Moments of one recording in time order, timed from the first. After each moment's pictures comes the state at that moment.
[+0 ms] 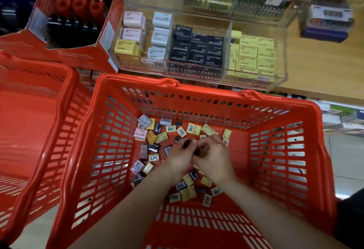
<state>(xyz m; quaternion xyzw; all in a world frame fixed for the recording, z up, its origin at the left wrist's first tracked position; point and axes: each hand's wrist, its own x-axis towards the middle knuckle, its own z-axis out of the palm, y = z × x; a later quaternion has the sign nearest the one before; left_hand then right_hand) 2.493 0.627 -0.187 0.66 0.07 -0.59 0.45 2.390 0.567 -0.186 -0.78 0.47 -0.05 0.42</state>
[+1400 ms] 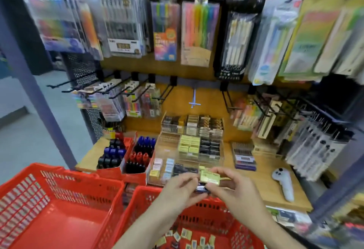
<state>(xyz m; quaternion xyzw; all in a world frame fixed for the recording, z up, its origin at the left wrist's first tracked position) 2.492 0.655 0.172 0.57 -0.24 -0.53 0.59 2.350 0.552 0.172 -0.77 0.32 -0.25 0.49</state>
